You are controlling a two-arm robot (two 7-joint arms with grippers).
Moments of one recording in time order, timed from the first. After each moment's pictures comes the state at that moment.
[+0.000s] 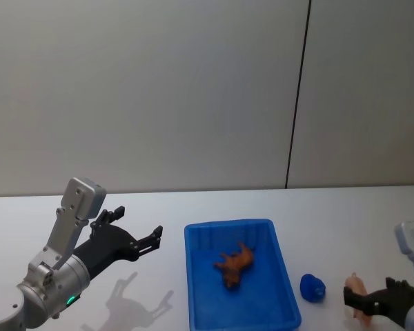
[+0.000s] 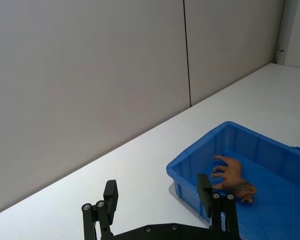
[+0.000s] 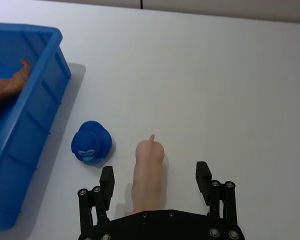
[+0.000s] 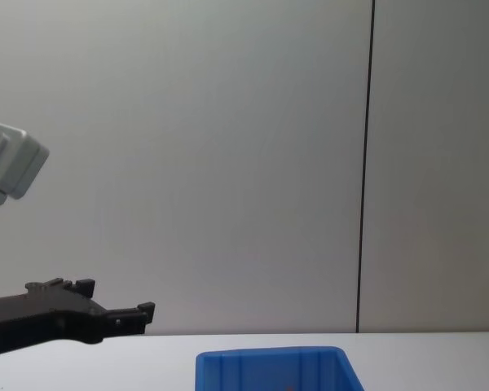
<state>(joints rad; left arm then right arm) -0.25 0.46 0.32 -1.40 -0.32 0.09 -0.31 0.09 0.31 -0.21 -1.47 0.29 0.50 0.06</state>
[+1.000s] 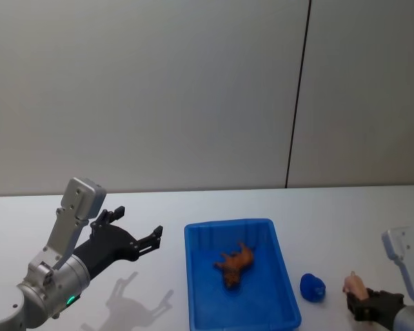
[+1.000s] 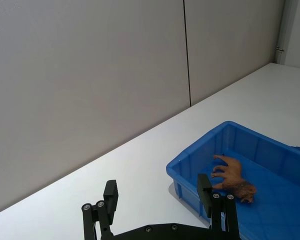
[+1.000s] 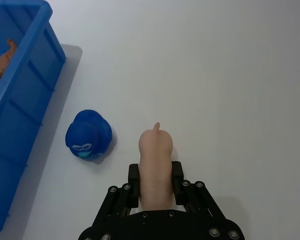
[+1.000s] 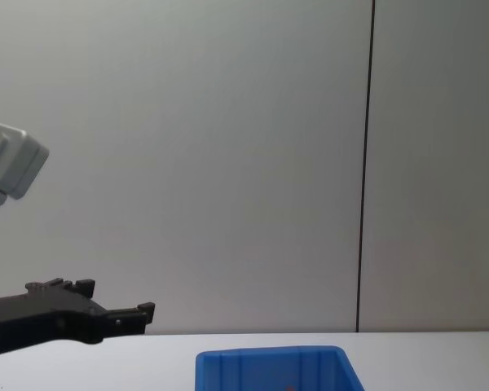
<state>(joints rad) -0.25 0.46 0.32 -1.40 -0.32 0.09 -0.31 0.15 0.27 -0.23 -1.34 0.27 0.50 0.09</state>
